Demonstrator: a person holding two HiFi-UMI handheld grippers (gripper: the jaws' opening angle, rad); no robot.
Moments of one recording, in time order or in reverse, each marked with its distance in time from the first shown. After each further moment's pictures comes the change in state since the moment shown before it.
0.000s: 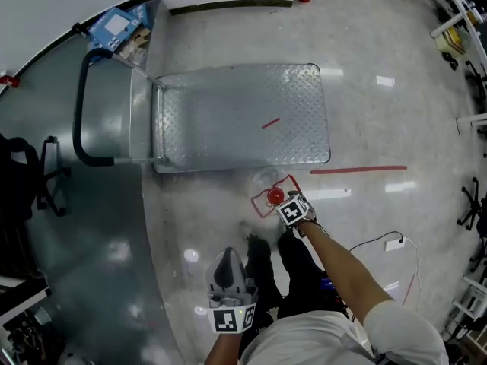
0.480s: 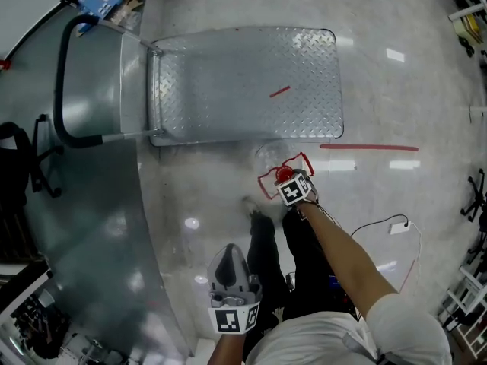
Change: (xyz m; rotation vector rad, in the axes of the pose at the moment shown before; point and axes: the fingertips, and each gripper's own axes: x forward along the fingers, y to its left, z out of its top) left arm -0.001 0.028 -0.048 -0.032 0.090 0.059; right arm 0.074 -0.002 -0.009 0.024 0.073 -0.034
